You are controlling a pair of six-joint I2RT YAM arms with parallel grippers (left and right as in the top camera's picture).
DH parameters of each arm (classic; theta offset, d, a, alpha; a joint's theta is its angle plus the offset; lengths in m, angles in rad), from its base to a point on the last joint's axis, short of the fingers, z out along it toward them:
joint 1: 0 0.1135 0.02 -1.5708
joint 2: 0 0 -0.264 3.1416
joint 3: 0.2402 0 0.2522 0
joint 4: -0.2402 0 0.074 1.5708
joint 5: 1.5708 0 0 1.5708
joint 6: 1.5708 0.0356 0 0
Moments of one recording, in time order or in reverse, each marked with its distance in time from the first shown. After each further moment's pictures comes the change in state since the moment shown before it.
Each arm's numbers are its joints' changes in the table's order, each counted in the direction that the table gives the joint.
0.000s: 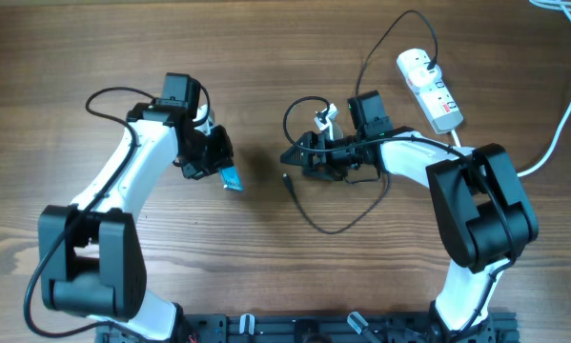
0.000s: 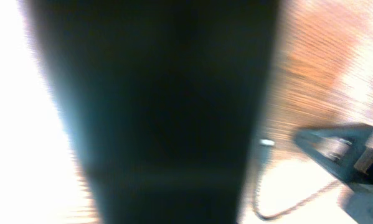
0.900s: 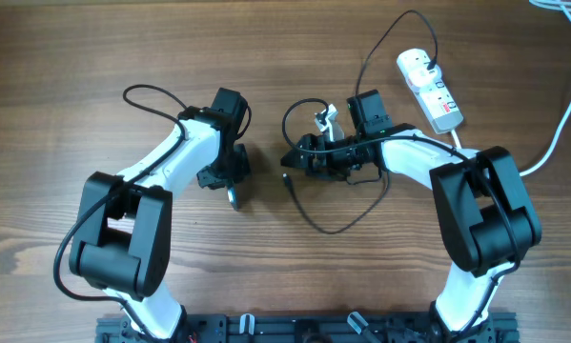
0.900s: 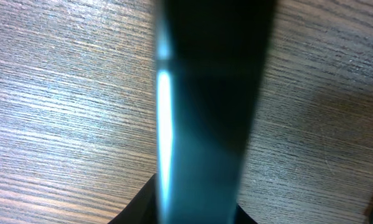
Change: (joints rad) left arm -0.174 0.127 0.000 -0.010 -0.325 -0.089; right arm 0.001 -0.020 0.017 -0.092 0.044 -0.077
